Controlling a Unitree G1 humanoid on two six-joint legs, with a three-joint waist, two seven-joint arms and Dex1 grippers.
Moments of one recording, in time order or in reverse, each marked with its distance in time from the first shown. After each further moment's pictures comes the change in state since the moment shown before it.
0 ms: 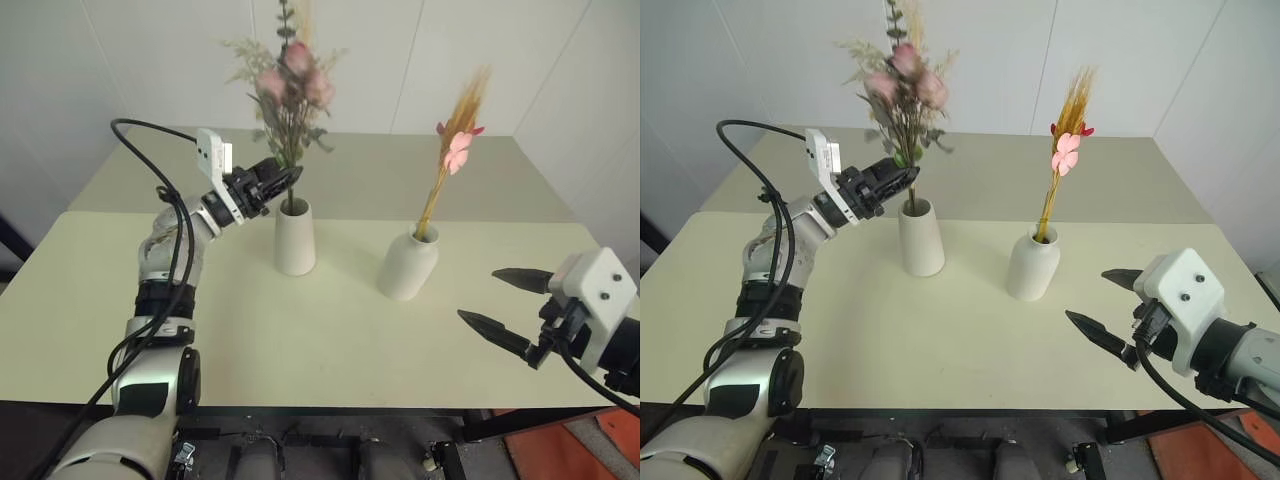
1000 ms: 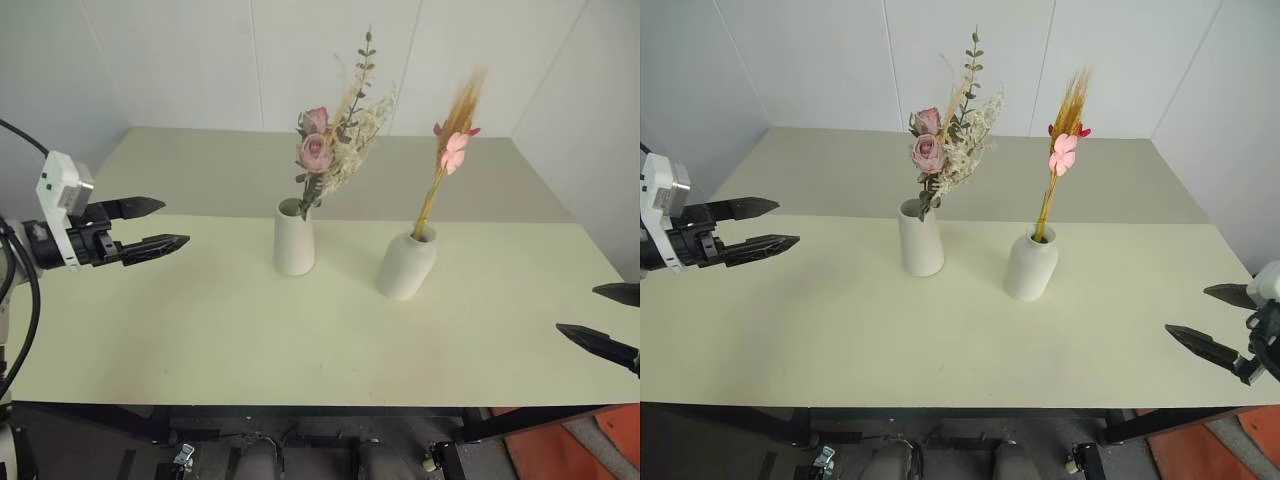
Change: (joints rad) left arm 0.420 0.645 0.170 -0.409 -0.102 0.259 -0.286; right arm 0.186 -0.085 -0.273 0.394 -0.220 -0.188 0.395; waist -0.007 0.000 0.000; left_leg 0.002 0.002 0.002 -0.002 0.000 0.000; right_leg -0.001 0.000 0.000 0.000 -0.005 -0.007
